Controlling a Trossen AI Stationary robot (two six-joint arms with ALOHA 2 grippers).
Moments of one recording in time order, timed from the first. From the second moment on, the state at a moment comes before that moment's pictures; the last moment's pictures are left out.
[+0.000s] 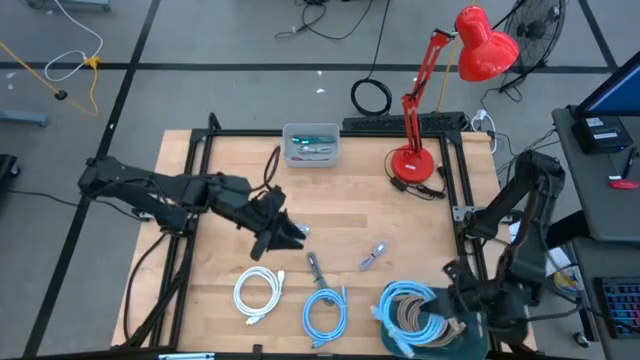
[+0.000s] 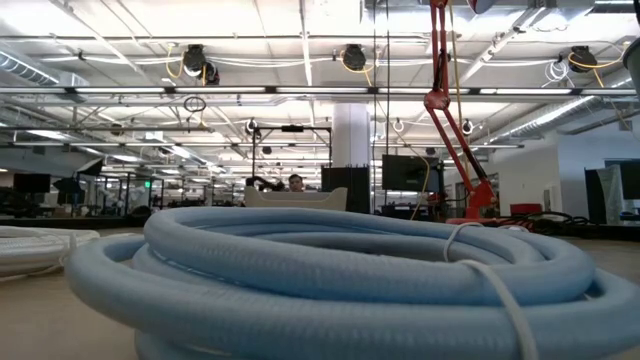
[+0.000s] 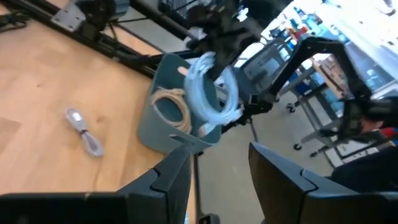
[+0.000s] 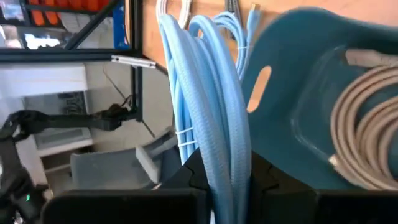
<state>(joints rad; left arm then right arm) -0.21 1.26 1.17 -0.18 0.19 -0.66 1.17 1.26 1.08 -0.71 0.72 2.28</state>
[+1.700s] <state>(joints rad) -0.42 1.26 1.17 -0.05 -0.14 -0.75 1.25 1.22 1.22 -0.86 1.15 1.68</state>
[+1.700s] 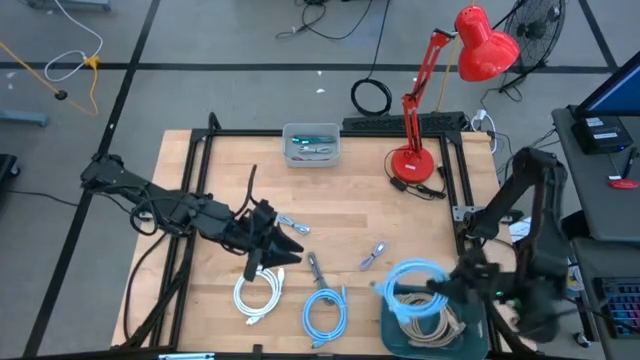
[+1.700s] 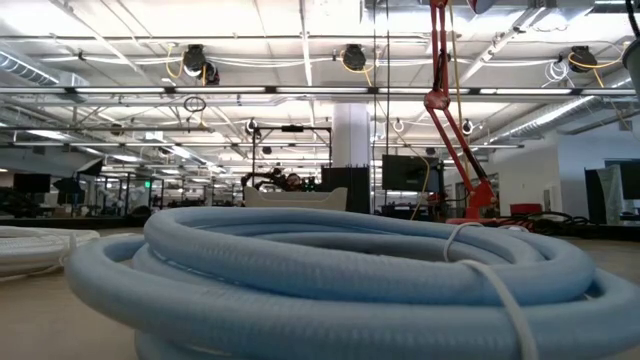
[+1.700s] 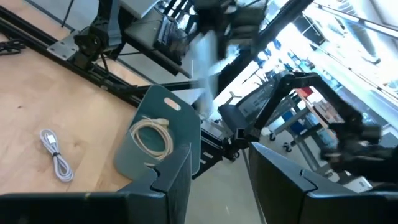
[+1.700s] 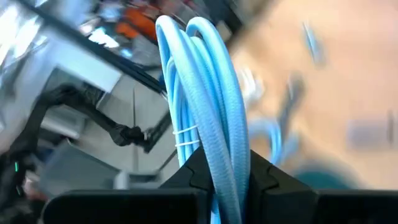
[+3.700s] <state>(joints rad) -0.53 1.69 1.17 0.30 -0.58 -1.23 1.13 1.49 1.46 -1.25 0.47 0.01</state>
